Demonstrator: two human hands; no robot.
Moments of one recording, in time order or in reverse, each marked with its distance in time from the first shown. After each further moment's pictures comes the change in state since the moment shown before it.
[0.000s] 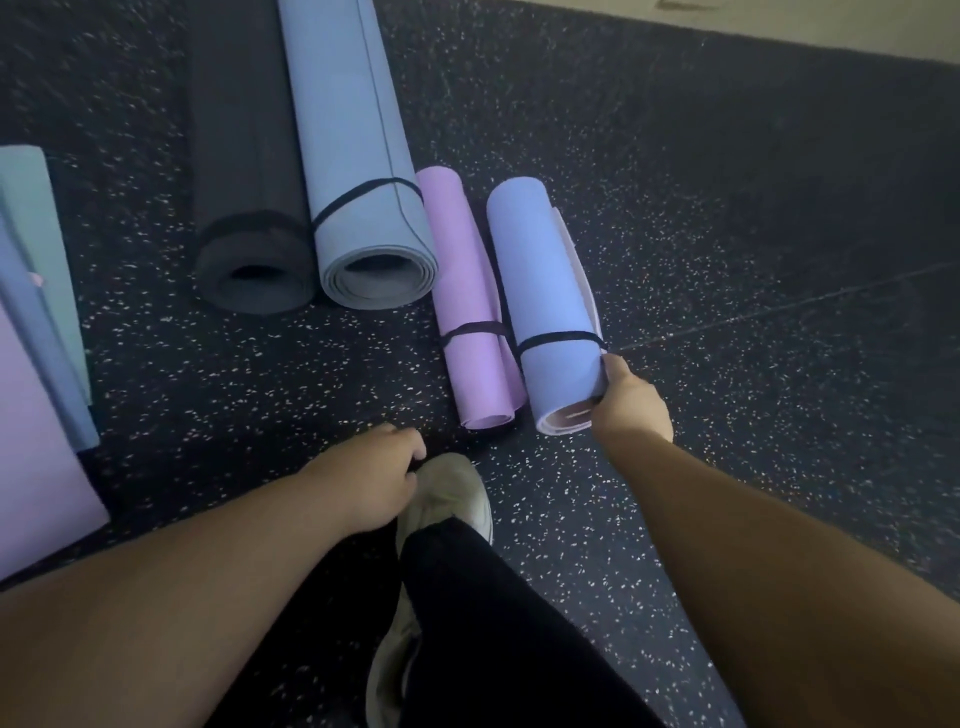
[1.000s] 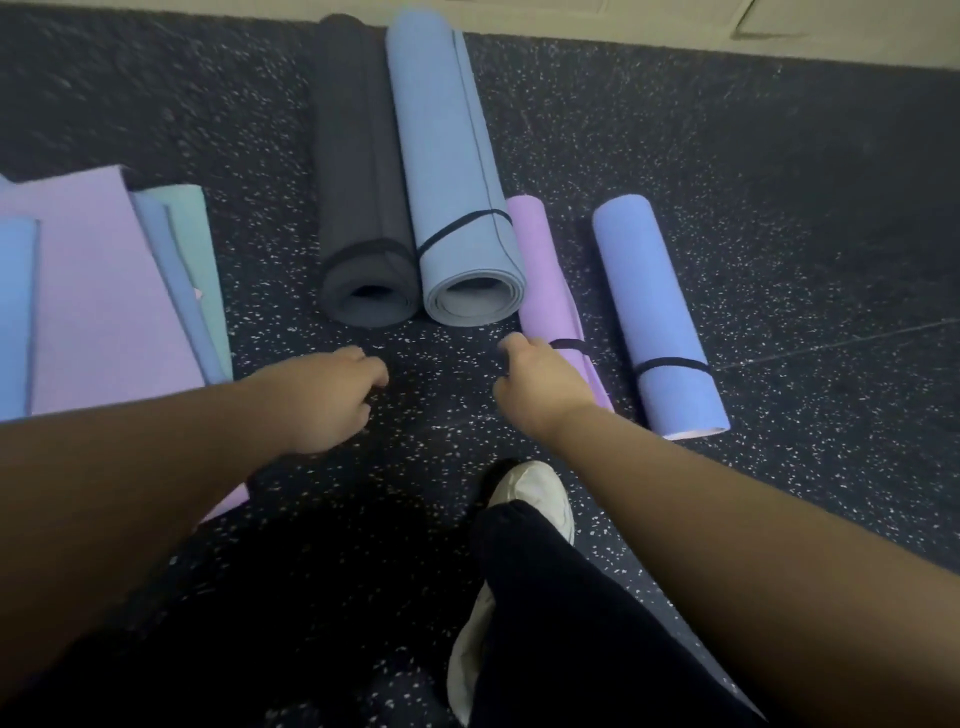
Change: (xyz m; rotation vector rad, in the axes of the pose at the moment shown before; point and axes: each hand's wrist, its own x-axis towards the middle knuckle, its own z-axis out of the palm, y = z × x) left_hand -0.049 -0.097 -0.098 0.312 0.066 -0.036; right_hand -0.075 -0.153 0.013 -0.066 -0.164 -0.552
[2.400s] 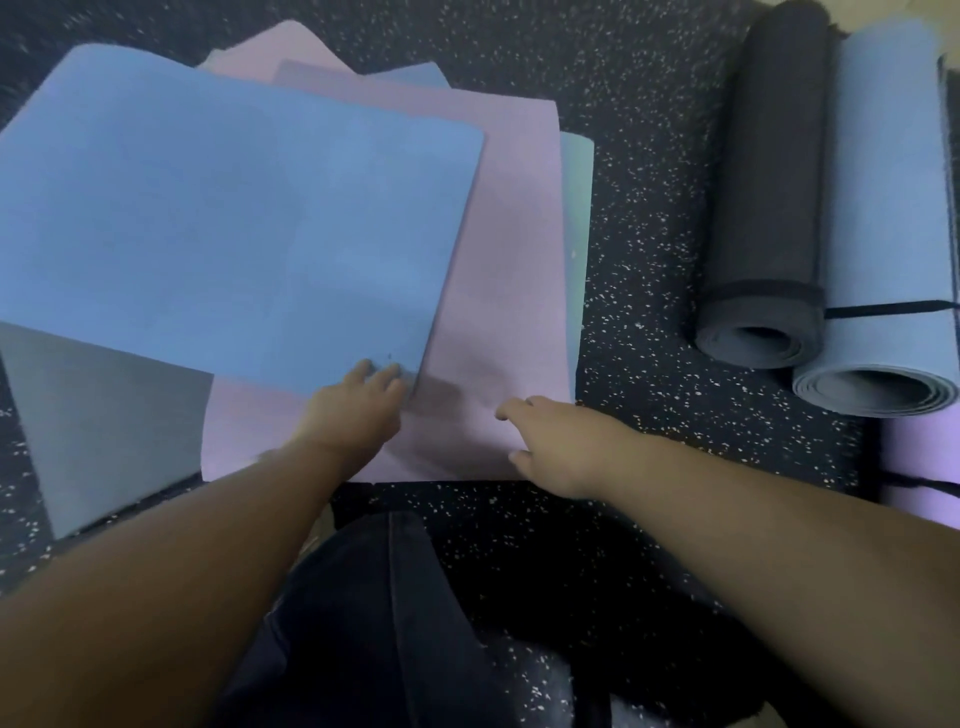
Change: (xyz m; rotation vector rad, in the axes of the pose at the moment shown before) left_hand -0.129 -0.280 0.193 -0.127 0.413 -0.437; right_hand 0.000 -0.301 0.148 -0.517 -0.617 -0.606
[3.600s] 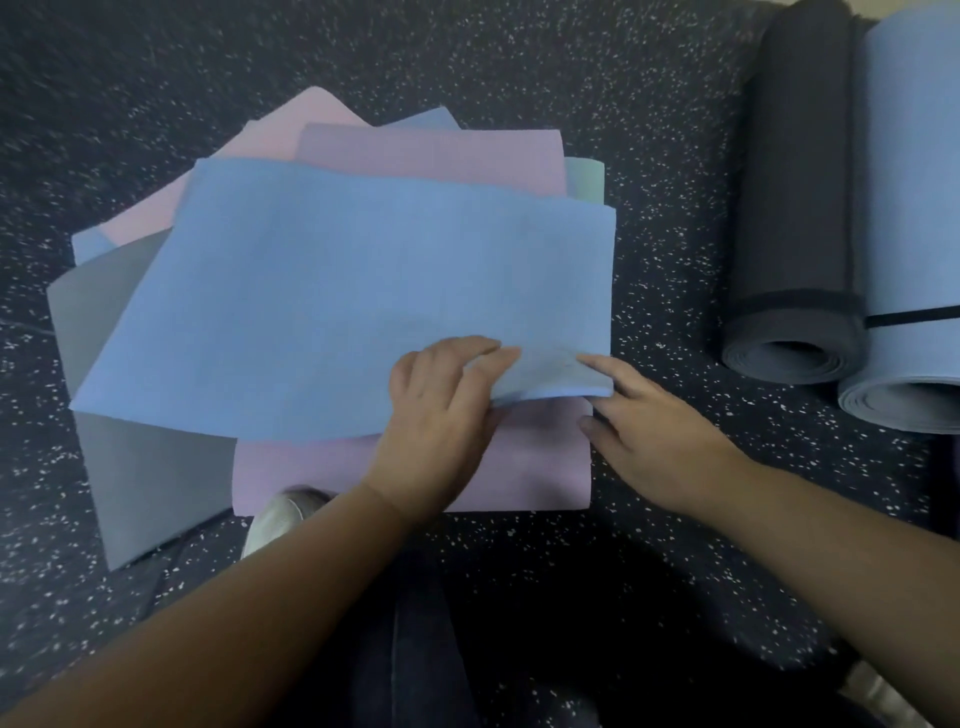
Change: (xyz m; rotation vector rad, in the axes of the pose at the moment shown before) left_hand 0.002 0.078 -0.055 -0.231 0.791 0.197; right_hand -0.023 0.065 -0.005 0.149 0.483 -0.112
